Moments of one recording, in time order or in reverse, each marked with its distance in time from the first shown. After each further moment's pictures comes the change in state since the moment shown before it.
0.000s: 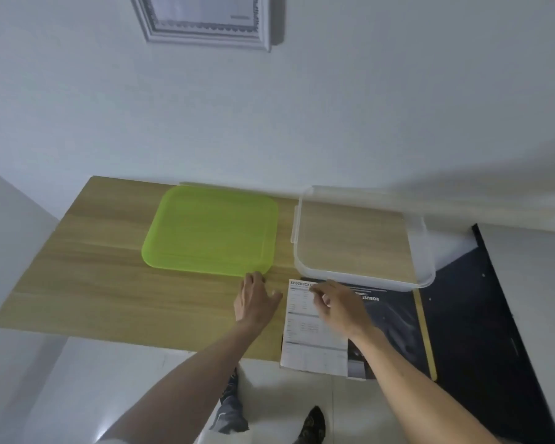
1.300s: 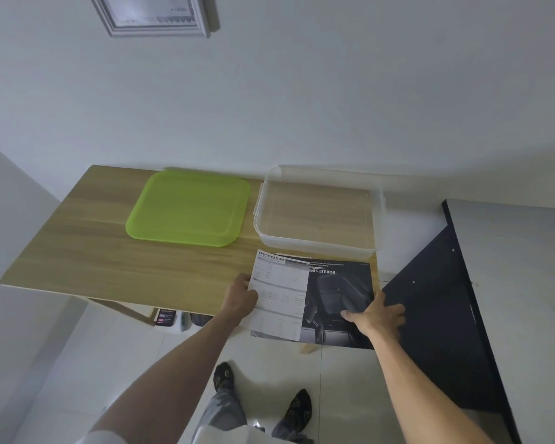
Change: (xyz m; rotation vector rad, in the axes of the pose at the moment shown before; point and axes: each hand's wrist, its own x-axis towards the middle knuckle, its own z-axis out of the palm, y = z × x) left_hand -0.085 0.034 0.062 -0.405 -0.167 -0.263; right_hand -0.129 0.111 -0.065 0.100 -0.170 1.024
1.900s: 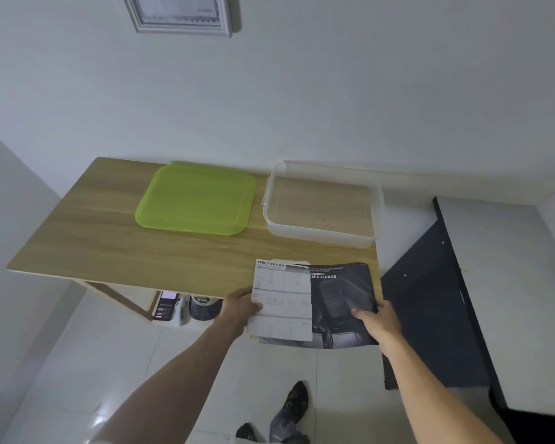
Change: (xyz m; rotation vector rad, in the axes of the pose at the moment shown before) left_hand -0.039 -0.056 -0.016 -0.472 -0.104 -0.201; right_hand -0.049 0.042 0.010 0.497 -0.084 -0.053
